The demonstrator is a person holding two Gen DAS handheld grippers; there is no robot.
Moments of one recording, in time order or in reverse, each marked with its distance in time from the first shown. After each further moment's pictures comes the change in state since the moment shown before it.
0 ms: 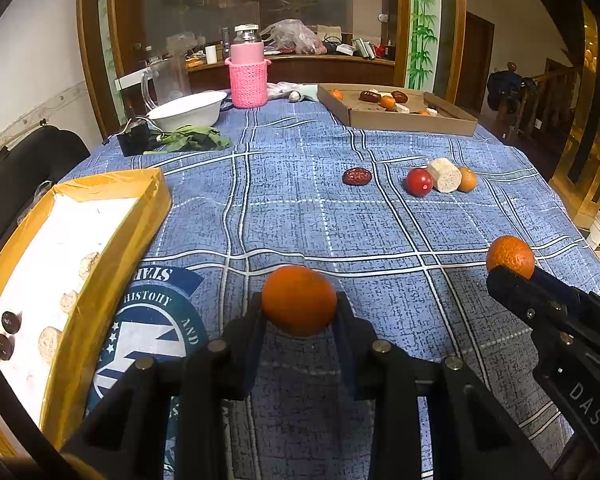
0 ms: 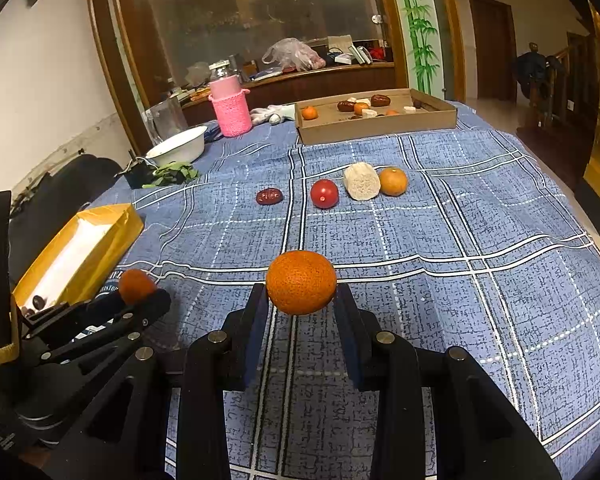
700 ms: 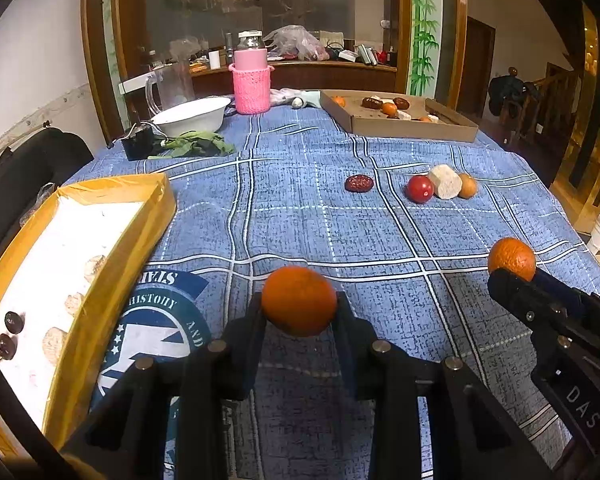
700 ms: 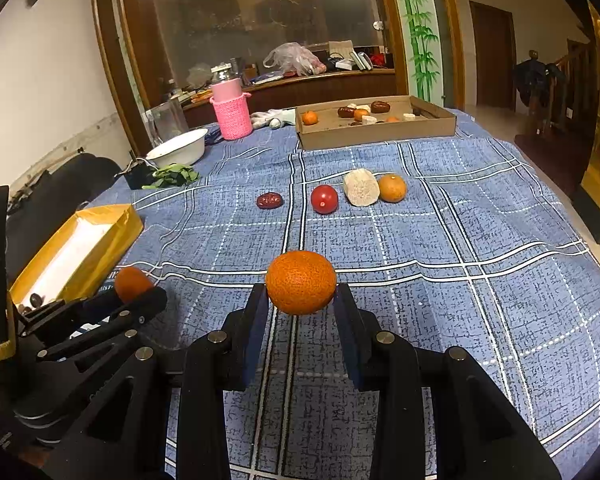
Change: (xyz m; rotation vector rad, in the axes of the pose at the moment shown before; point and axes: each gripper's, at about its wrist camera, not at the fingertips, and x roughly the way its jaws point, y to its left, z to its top) left arm -0.004 0.001 0.001 -0.011 -0.024 0.008; right arm -0.002 0.004 0.000 -0.022 -0.019 -0.014
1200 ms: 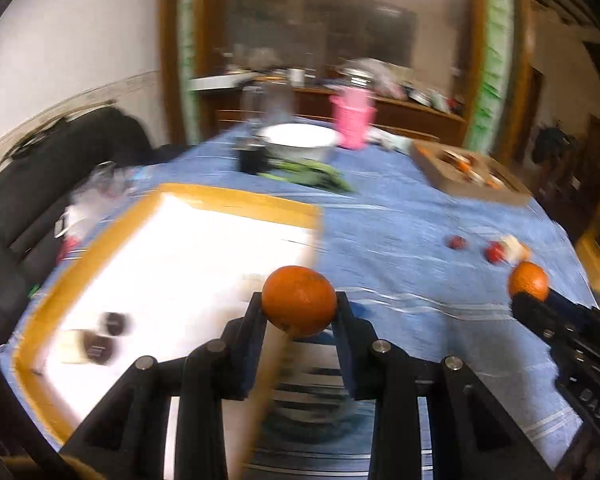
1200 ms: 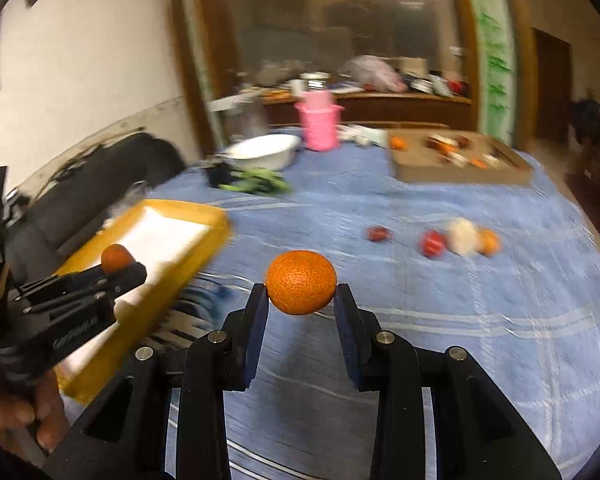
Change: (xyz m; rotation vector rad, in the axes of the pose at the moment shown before) left arm -0.053 0.132 0.013 -0.191 -0.066 0.132; right arm -0.010 0.094 0.030 -0.177 -0.013 0.200
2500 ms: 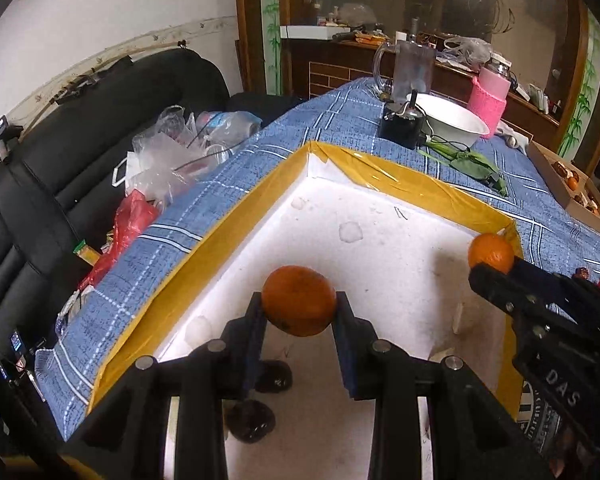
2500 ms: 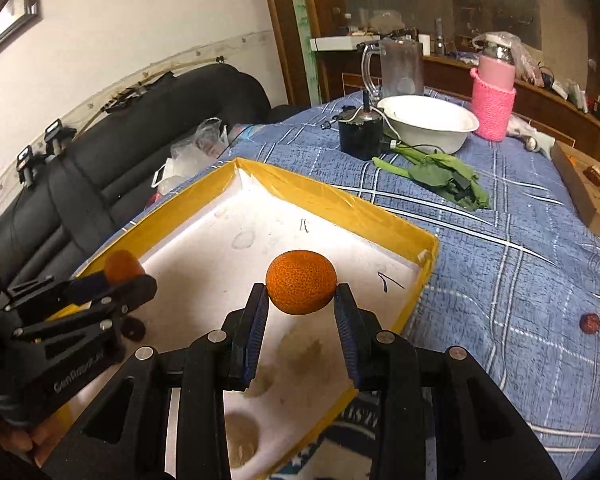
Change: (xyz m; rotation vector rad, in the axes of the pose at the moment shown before) left arm 0.066 0.122 0.020 -0.116 0.176 0.174; right arm 0.156 0.136 0.043 -0.163 0.210 0.203
